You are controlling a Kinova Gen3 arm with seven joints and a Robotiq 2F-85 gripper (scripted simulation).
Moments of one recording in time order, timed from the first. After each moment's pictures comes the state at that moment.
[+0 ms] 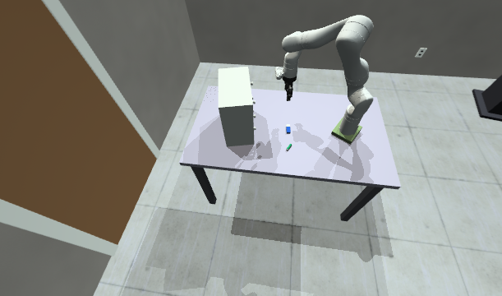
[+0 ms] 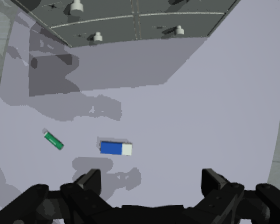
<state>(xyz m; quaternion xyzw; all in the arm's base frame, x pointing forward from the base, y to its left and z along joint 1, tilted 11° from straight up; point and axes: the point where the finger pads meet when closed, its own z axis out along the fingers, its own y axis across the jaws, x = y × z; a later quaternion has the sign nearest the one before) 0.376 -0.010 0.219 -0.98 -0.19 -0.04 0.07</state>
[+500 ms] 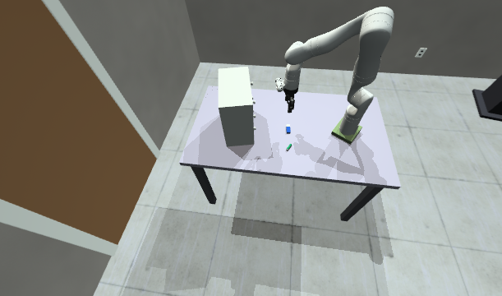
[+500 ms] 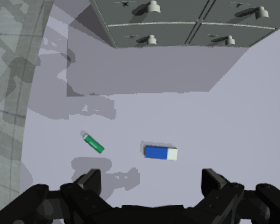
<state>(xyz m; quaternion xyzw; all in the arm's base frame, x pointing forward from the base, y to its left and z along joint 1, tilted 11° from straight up) 0.347 0.079 0.234 -0.98 -0.20 -0.05 0.07</state>
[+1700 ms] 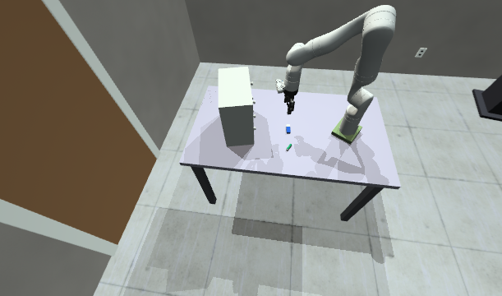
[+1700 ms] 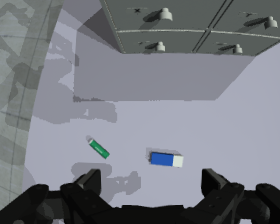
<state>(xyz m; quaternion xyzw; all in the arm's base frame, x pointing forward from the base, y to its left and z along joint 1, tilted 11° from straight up) 0.349 0.090 0.235 -0.97 -0.21 -0.06 0.08</state>
